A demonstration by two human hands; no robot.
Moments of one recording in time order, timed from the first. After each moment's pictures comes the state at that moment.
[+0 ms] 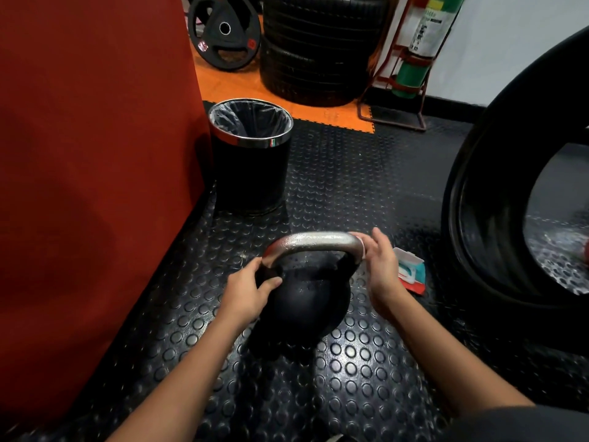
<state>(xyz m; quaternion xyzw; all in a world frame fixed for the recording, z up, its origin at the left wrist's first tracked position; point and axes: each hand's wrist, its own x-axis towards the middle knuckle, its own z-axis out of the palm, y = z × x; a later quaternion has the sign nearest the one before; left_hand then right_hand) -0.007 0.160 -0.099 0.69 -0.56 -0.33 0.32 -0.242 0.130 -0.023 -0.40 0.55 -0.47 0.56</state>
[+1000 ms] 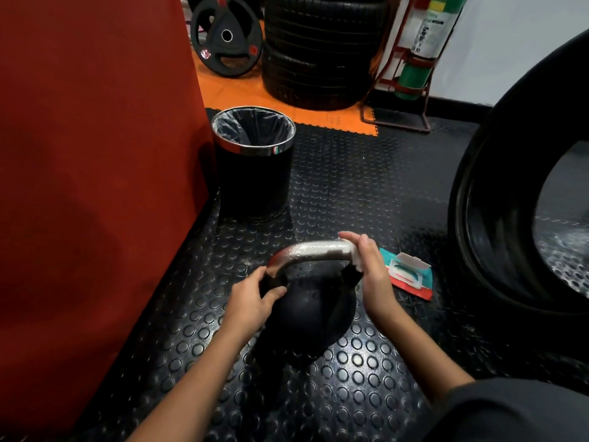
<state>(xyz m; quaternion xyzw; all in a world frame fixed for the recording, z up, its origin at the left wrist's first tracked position) -0.005 0.160 -0.100 0.69 -0.56 -0.32 0.33 -0.226 0.138 -0.028 -0.56 0.55 -0.46 0.41</state>
